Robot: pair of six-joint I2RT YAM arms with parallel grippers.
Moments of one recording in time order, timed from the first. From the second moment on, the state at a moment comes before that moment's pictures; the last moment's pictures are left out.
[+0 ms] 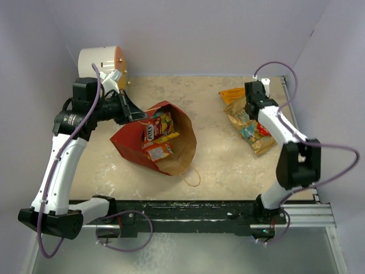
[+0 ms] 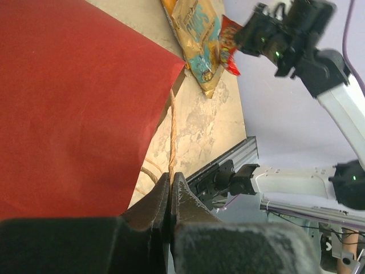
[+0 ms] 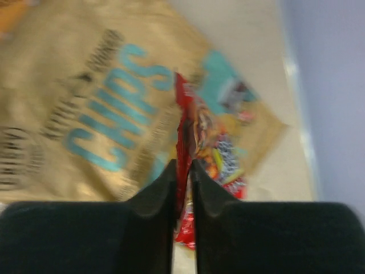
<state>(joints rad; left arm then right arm) -0.18 1.17 1.45 -0.86 0.61 -0.59 0.15 1.66 1.30 -0.52 0.62 0.14</state>
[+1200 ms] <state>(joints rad) -0.18 1.19 1.41 -0.84 0.60 -0.65 0.80 1.18 0.87 0.01 -0.40 -0.08</state>
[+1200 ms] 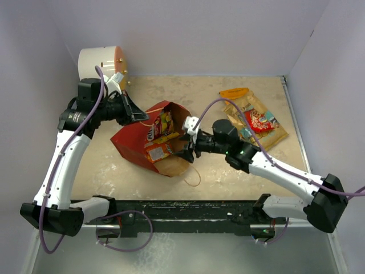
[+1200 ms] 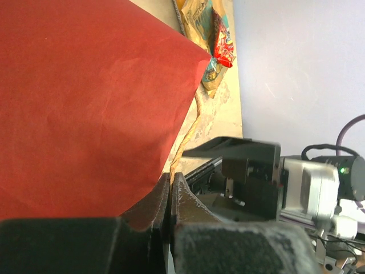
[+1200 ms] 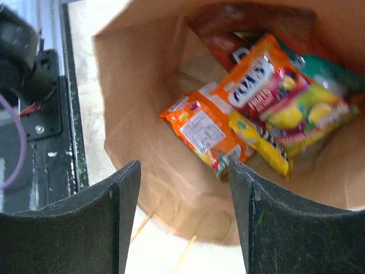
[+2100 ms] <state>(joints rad) -0.18 1.22 1.48 -0.92 0.57 -0.49 0.91 1.77 0.93 0.41 -0.28 -0.80</state>
